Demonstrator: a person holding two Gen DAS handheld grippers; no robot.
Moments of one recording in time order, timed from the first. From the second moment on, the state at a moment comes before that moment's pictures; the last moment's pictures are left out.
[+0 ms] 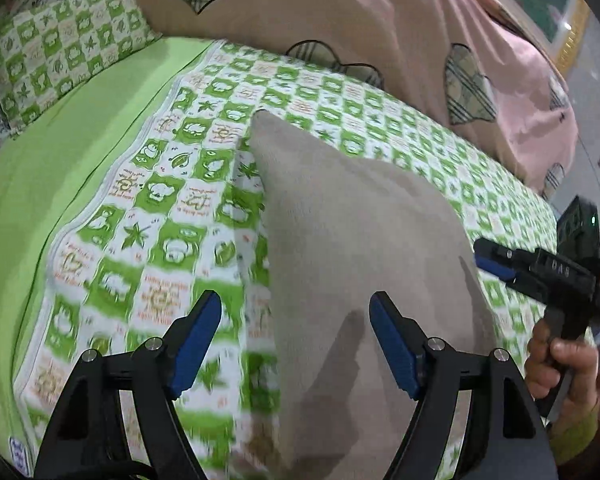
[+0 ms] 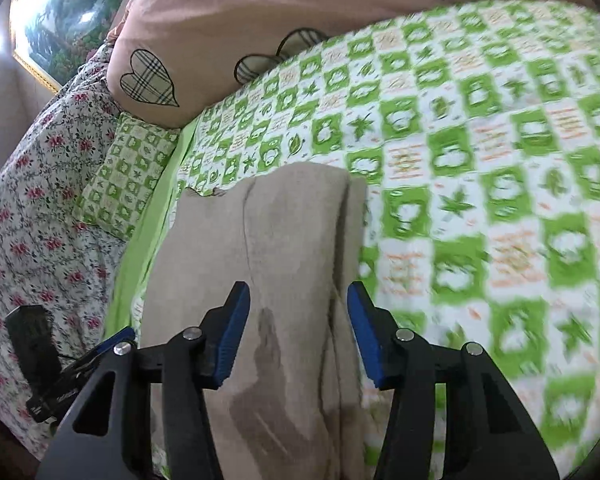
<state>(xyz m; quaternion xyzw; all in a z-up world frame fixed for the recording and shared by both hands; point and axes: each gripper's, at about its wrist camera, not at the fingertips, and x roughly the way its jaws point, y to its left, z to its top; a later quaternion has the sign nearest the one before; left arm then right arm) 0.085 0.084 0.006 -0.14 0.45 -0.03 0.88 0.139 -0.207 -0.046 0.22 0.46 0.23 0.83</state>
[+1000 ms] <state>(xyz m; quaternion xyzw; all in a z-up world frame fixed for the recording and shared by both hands) 0.069 0.074 0.006 -0.10 0.45 -0.01 0.89 0.083 -0.207 -0.019 0.18 0.44 0.18 0.86</state>
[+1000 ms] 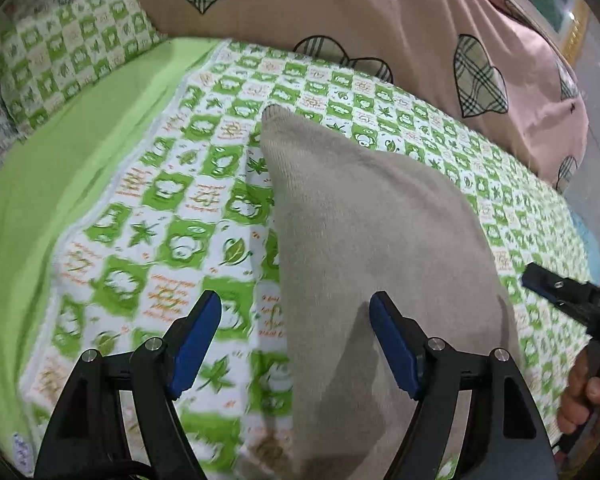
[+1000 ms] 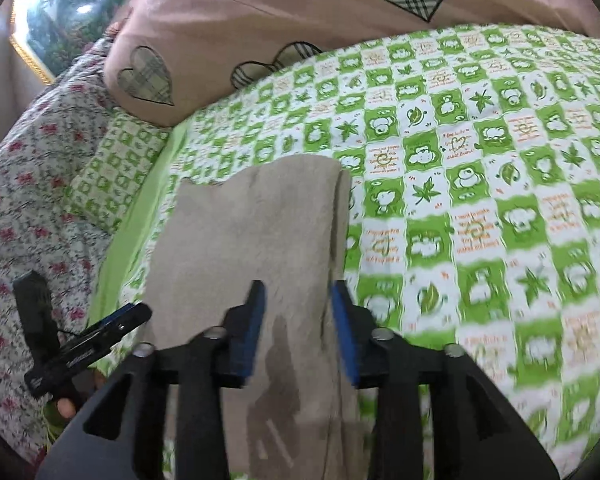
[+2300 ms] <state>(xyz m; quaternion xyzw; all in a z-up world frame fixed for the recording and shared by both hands) -0.070 0.044 -0.001 -0.01 0.48 0.03 0.88 -0.082 -0.161 -0.042 0.04 0.45 0.21 0.86</state>
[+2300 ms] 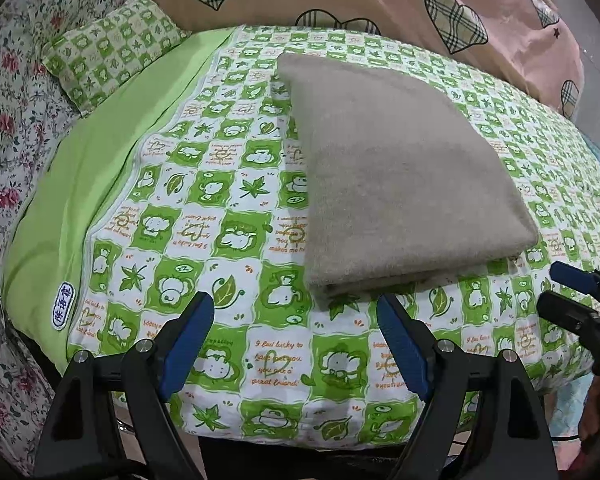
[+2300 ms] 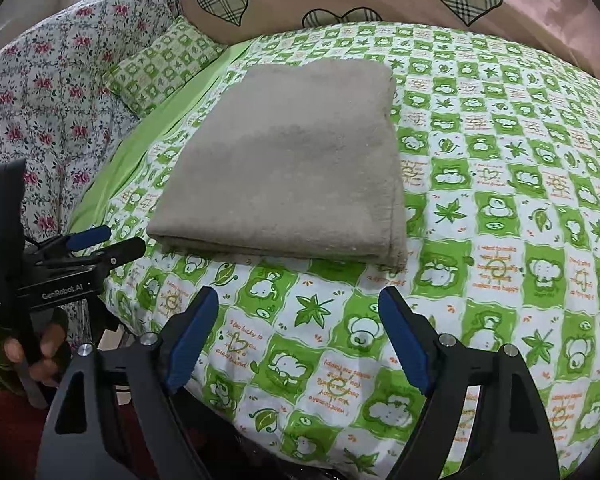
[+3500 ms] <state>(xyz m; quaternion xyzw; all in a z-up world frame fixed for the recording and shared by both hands) -0.045 0.027 0.003 0.02 0.47 0.02 0.88 -0.043 -0.145 -0.032 0.01 0.45 0.22 0.87</state>
